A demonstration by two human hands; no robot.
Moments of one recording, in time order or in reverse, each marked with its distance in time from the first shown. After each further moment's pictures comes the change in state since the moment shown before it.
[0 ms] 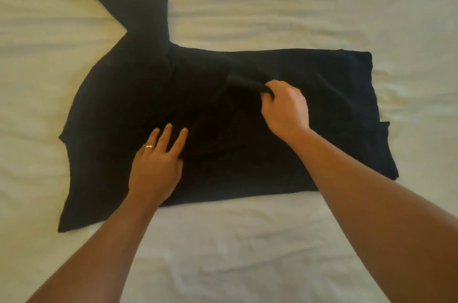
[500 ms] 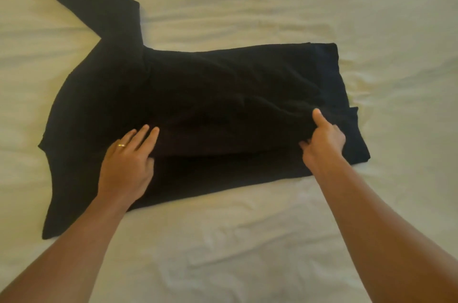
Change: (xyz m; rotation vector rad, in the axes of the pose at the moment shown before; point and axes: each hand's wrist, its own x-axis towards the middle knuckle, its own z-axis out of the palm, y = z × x) left_hand -0.008 -0.010 -0.011 -0.059 0.135 0.058; right_hand -0.071 0.086 -0.042 1.191 0.428 1.123
